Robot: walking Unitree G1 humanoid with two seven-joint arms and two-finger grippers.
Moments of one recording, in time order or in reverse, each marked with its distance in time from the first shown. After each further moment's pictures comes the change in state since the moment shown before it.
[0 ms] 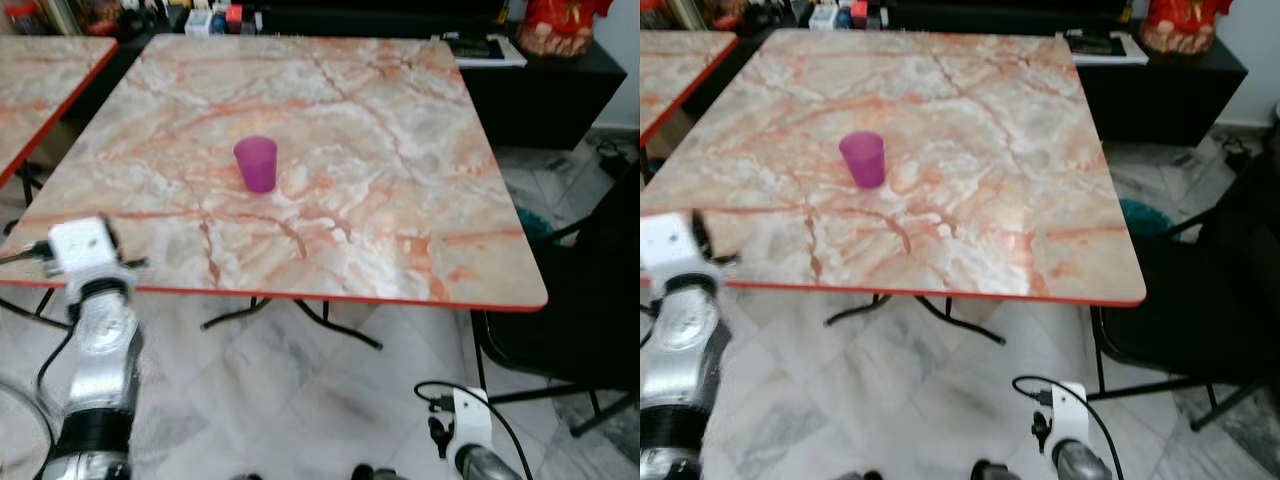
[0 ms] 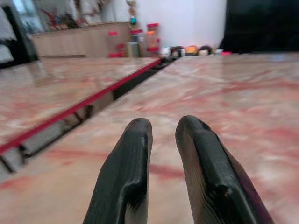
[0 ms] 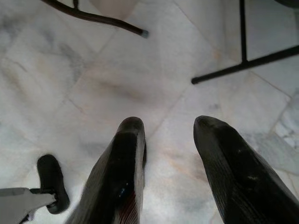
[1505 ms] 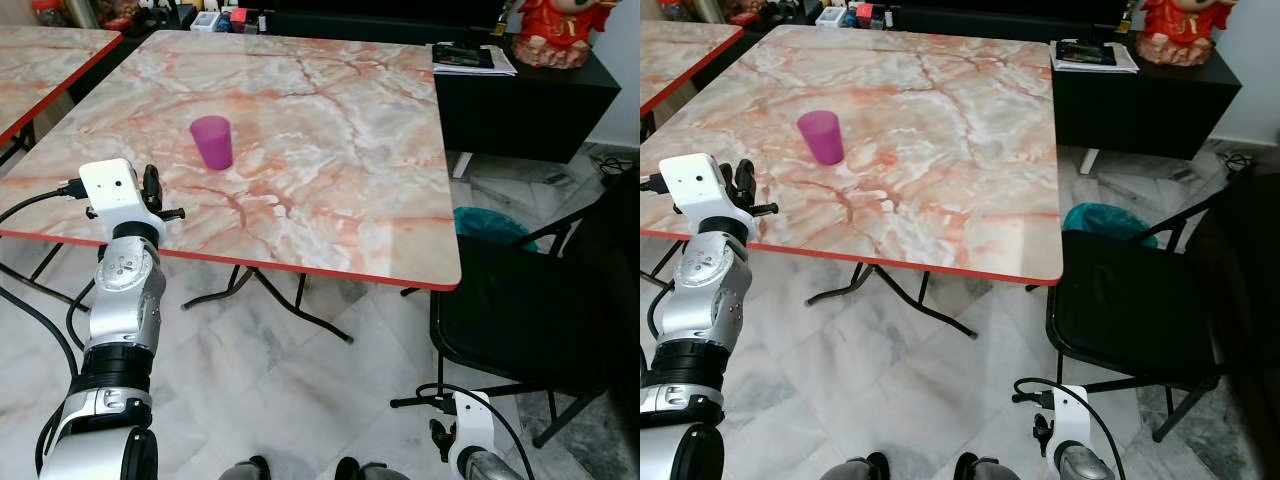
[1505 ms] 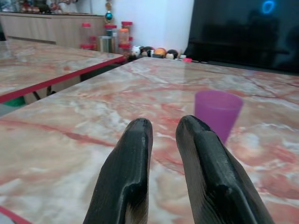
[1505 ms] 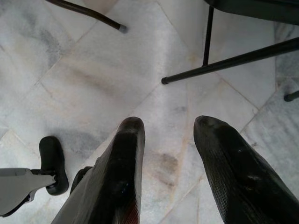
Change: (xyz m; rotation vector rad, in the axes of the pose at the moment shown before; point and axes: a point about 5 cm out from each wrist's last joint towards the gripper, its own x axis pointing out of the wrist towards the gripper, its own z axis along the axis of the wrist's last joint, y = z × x) left arm 0.026 -0.019 0.019 -0.128 0.024 -0.167; right arm 0.000 0.000 -0.001 -0.009 0.004 0.015
